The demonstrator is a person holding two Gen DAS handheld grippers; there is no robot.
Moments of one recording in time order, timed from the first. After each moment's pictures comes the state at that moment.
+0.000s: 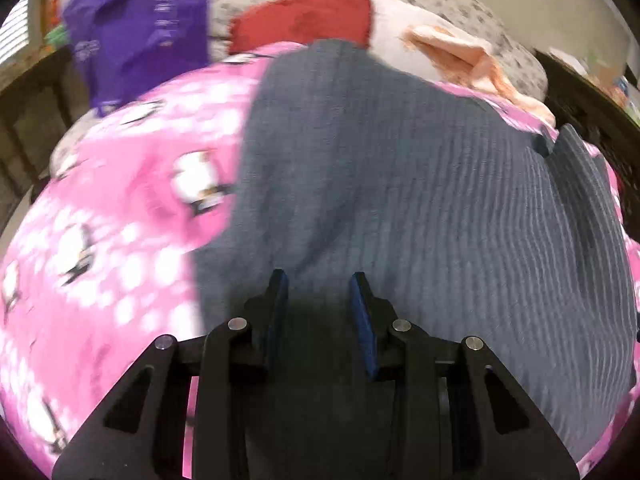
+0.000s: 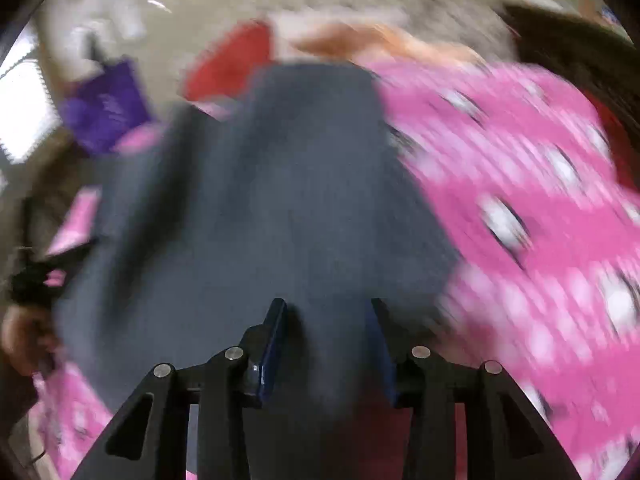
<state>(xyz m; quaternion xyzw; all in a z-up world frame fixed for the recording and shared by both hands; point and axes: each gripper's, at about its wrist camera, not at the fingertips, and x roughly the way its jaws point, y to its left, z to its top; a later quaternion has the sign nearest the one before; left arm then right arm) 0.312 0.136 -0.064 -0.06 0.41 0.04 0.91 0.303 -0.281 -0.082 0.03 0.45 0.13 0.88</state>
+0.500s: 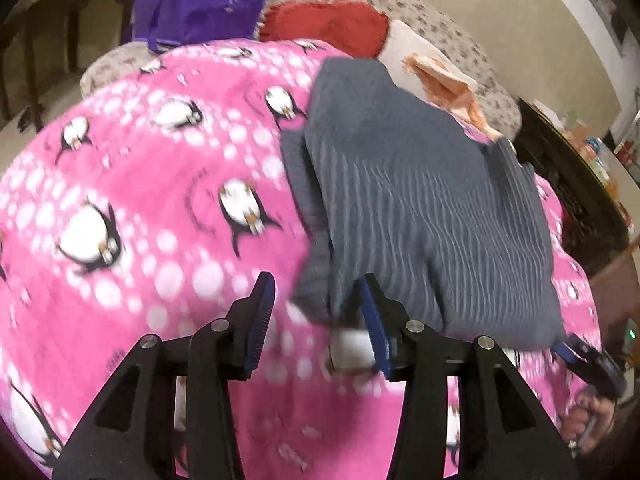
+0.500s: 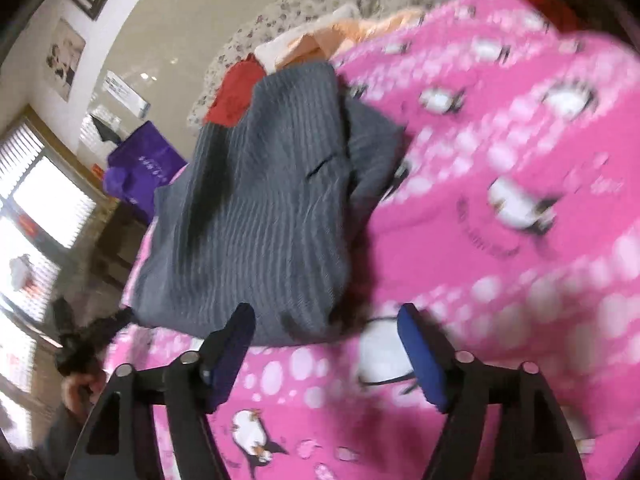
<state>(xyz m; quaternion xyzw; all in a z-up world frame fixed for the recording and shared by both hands) 0.185 0.168 -0.054 -0.19 0.41 -0.01 0.89 0.211 -0.327 -0.104 0.23 0.43 0.21 0.85</state>
